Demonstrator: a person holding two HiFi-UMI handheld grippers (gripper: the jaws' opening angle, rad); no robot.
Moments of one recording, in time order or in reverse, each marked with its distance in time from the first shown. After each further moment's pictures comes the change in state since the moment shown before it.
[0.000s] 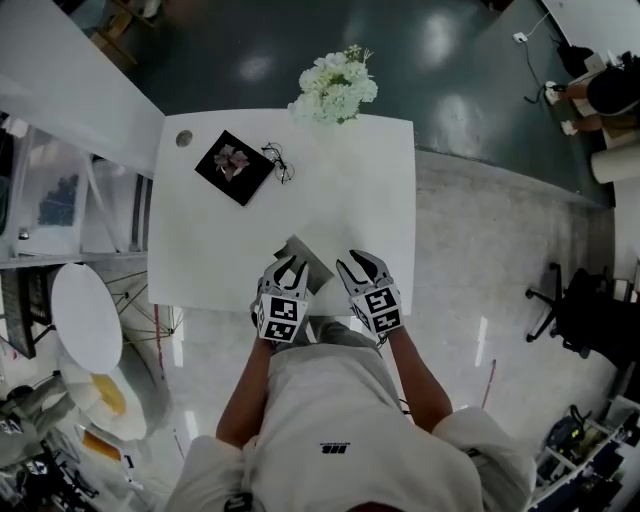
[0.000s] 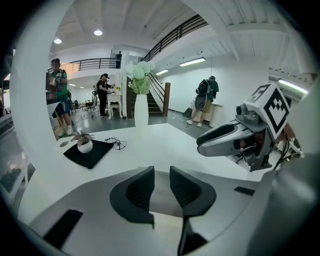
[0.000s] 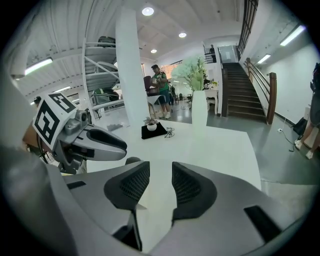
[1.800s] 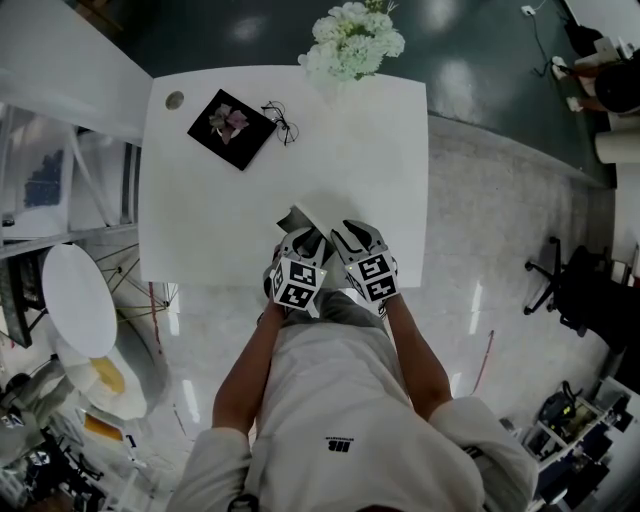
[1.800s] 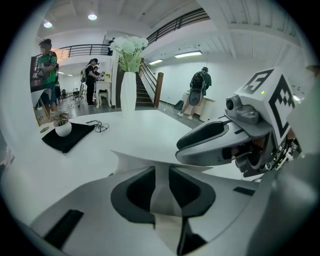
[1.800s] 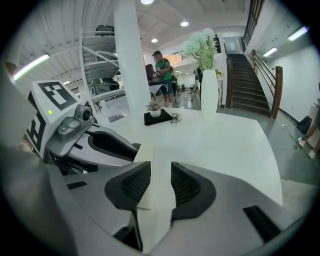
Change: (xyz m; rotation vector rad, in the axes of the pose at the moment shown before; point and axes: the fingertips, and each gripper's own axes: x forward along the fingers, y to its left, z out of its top) left arm 0.046 -0.024 -0.042 0.004 0.098 -0.136; right arm 0.050 0.020 -0.035 -0.005 0.099 0.022
